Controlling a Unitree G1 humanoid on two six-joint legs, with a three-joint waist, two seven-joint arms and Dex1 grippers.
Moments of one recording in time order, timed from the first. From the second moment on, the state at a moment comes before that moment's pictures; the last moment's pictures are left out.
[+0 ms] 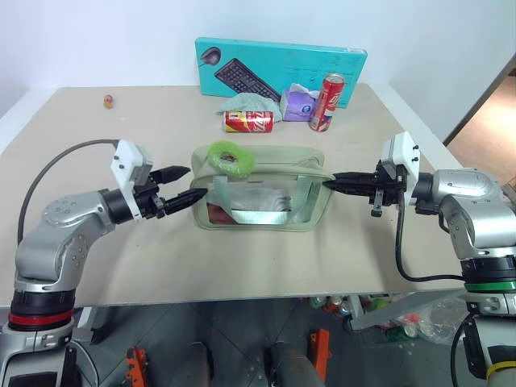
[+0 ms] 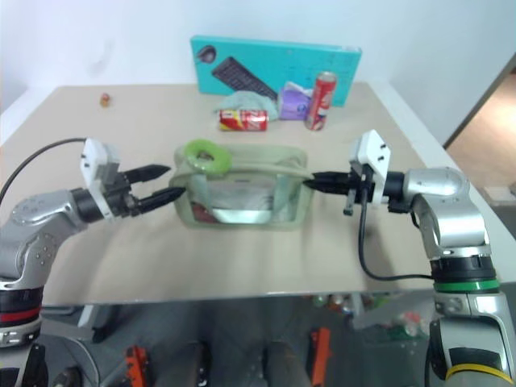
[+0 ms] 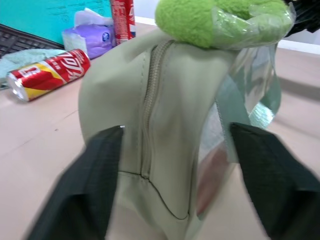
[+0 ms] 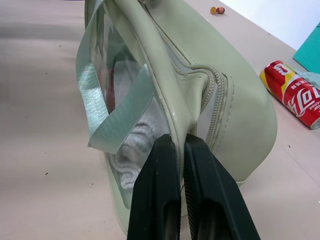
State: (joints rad) left arm -0.43 0.62 0.17 -0.20 -0.55 0.56 -0.87; right arm -0.64 -0.79 -0.03 0.14 0.39 0.27 1.24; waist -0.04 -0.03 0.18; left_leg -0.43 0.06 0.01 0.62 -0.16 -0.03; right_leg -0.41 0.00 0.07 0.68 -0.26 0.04
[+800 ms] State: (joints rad) left arm -0.47 0.61 0.12 -0.17 -0.55 0.53 -0.88; right arm -0.64 -0.85 -0.07 0.05 0.42 0.37 1.21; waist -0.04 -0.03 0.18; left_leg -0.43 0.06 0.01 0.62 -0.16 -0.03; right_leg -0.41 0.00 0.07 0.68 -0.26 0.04
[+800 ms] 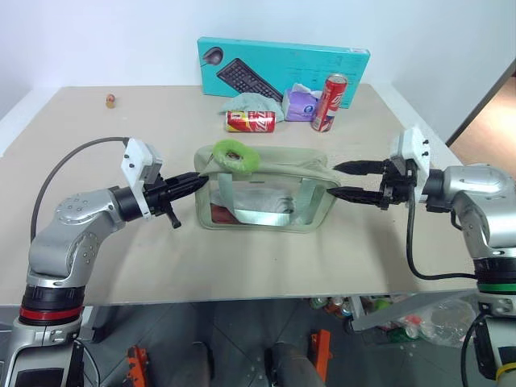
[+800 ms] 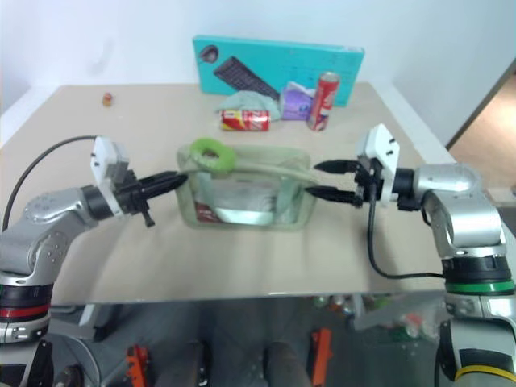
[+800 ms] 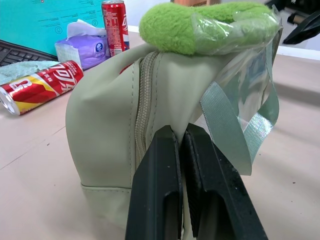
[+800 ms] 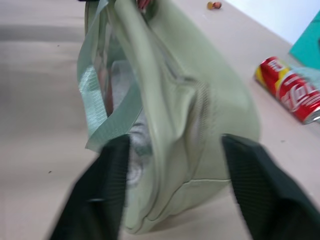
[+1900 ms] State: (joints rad) left arm -0.48 0.60 0.08 -0.17 -0.55 0.54 -0.86; right arm -0.76 -0.52 0.22 -0.24 0.23 0.38 0.81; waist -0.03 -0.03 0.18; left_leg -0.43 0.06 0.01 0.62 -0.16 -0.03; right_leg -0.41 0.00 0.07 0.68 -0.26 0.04
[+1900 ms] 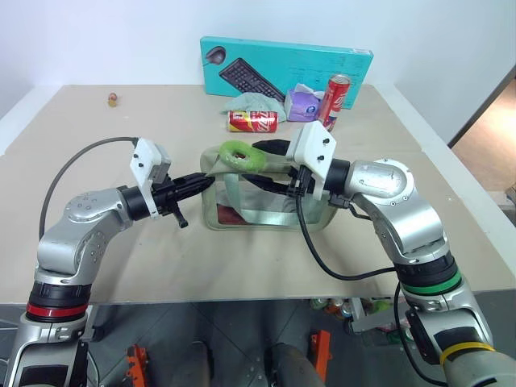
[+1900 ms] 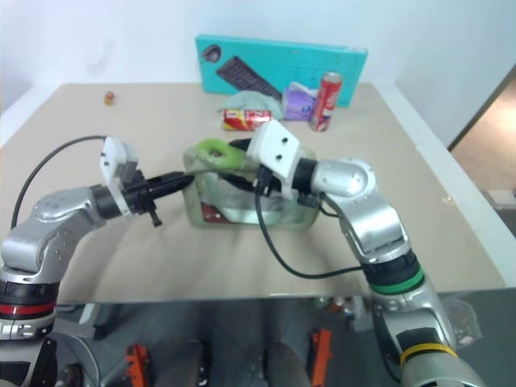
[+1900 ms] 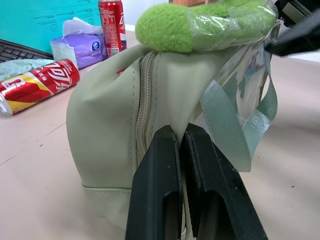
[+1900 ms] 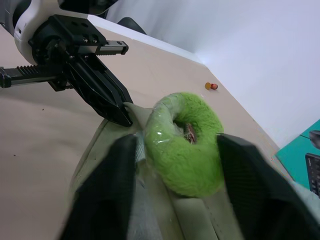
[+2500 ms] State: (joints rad) left arm -0.49 0.59 0.09 -0.17 -0.55 0.55 -0.83; right arm -0.85 -0.56 0.10 -0.24 0.29 0.38 0.85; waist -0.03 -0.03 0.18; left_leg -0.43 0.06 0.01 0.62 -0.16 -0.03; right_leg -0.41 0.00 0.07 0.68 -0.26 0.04
